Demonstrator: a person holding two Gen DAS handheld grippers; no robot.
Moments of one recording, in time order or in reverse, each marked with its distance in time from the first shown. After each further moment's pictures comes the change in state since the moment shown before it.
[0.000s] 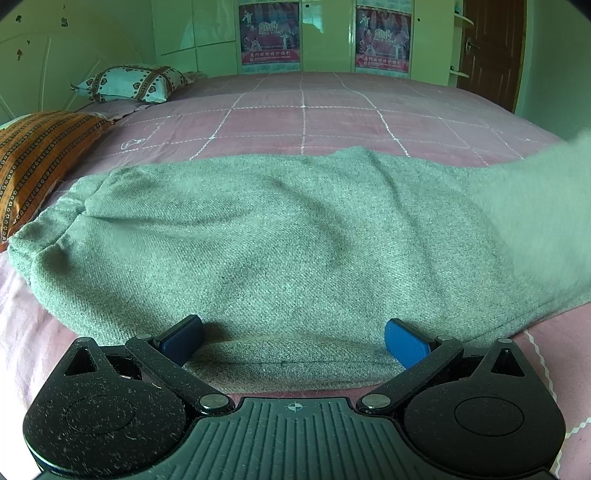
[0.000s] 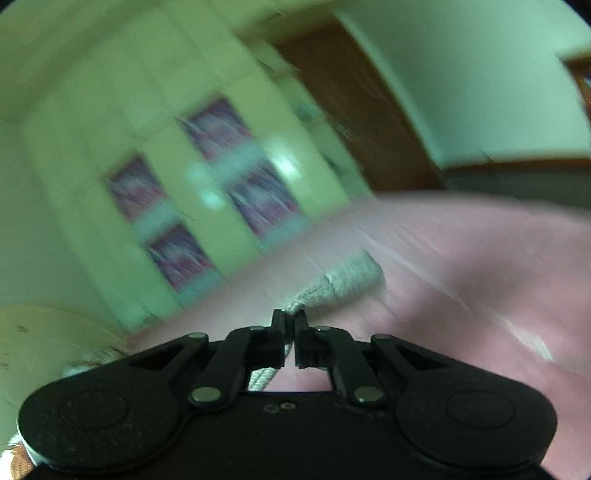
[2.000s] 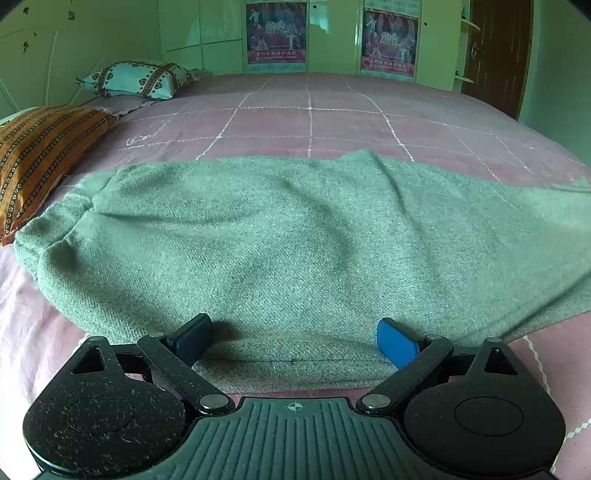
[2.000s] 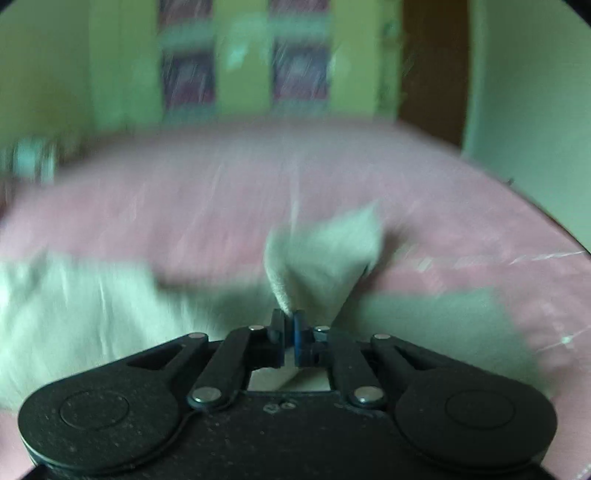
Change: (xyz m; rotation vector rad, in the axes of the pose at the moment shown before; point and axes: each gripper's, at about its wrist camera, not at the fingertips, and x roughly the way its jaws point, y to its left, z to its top) left arm -0.003 0.010 0.002 -0.022 0.000 -0.007; right arm 0.022 0.133 -0.055 -0.512 0.133 -0.053
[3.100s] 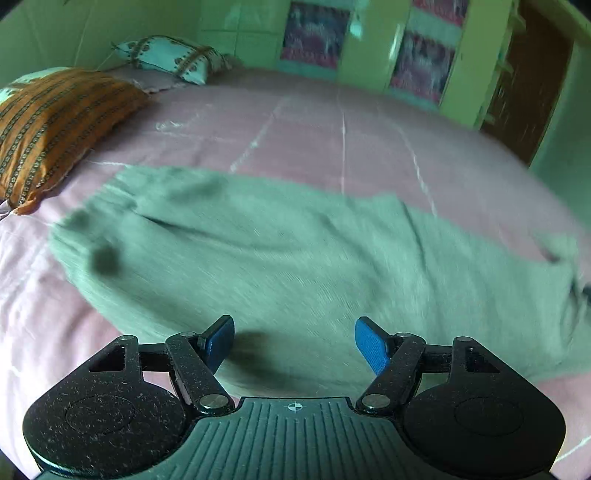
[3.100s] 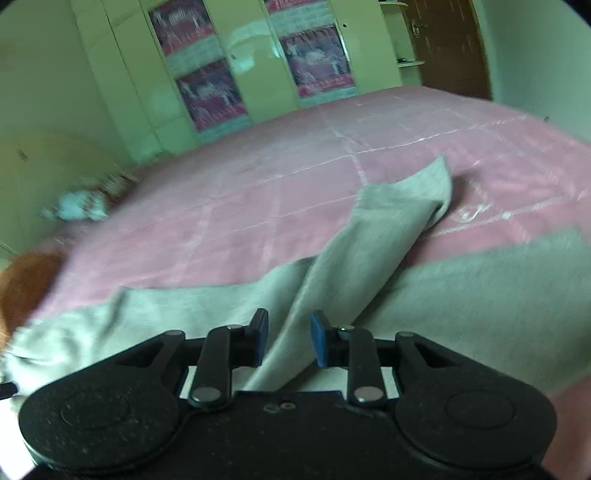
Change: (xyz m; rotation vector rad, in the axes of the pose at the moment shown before) left arm -0.013 0.039 0.026 -0.159 0.029 -0.028; right arm 0.057 0.059 -0.007 0.066 0.181 0.134
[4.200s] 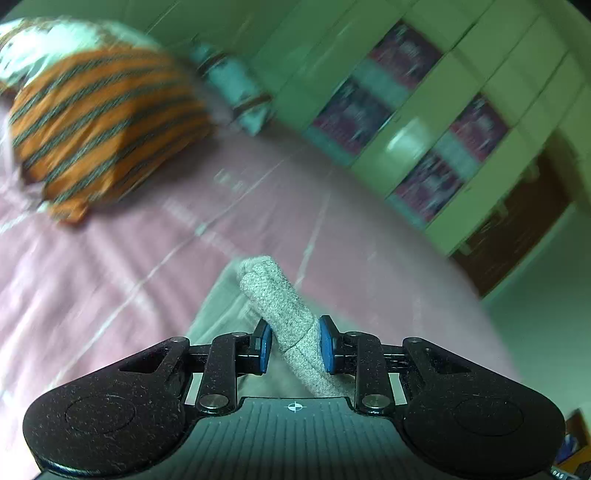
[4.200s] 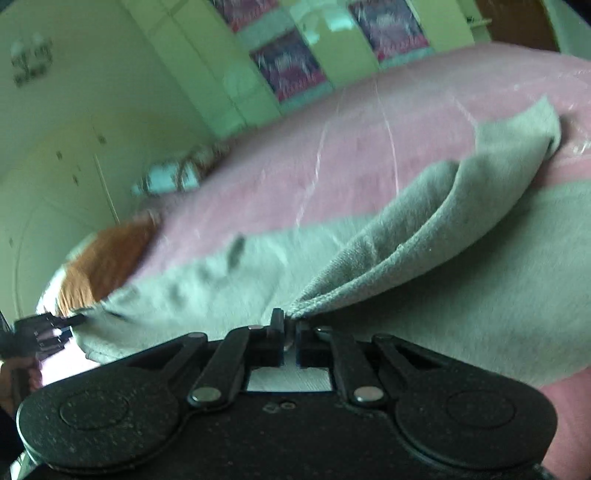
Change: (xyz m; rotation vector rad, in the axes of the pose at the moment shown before) left arm -0.024 0.191 0.052 -0.404 -0.234 -0.271; right arm -0.039 0.041 -0.053 0.070 -0.004 0.388
